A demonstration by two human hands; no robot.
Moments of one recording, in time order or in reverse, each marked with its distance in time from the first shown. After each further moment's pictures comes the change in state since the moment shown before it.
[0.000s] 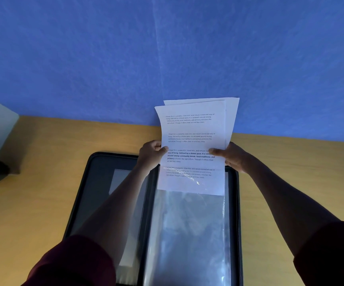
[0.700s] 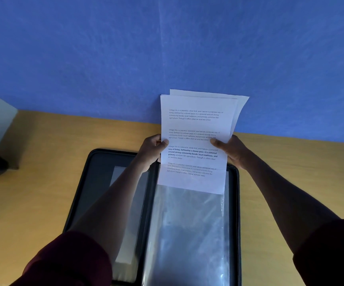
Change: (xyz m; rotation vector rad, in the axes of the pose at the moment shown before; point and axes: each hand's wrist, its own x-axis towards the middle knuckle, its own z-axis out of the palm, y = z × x) left_hand 0.004 0.011 -0.003 -0.276 -0.125 -0.045; right_hand 0.010 -0.007 0.003 0.081 0.109 -0.152
